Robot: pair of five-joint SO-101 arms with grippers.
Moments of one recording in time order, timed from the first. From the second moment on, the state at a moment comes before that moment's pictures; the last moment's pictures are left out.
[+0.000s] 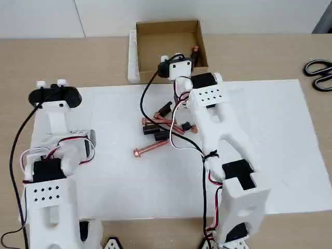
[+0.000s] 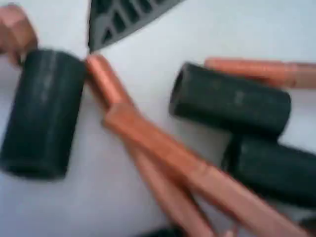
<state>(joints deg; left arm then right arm) -13.4 -49.5 51.6 63.3 2.2 -18.5 19.3 -11.3 78.3 6.8</state>
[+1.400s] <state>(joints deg) -13.2 -49.5 52.0 63.3 2.2 -22.0 21.1 -11.3 72.9 6.7</state>
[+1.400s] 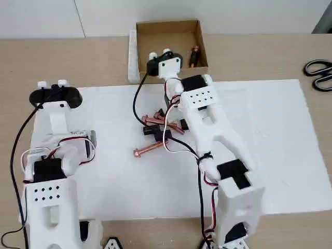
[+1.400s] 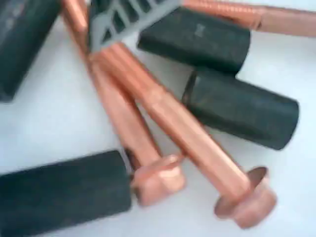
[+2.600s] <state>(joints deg) -13.2 -49.5 52.0 63.3 2.2 -20.7 29.5 -11.4 67.5 6.1</state>
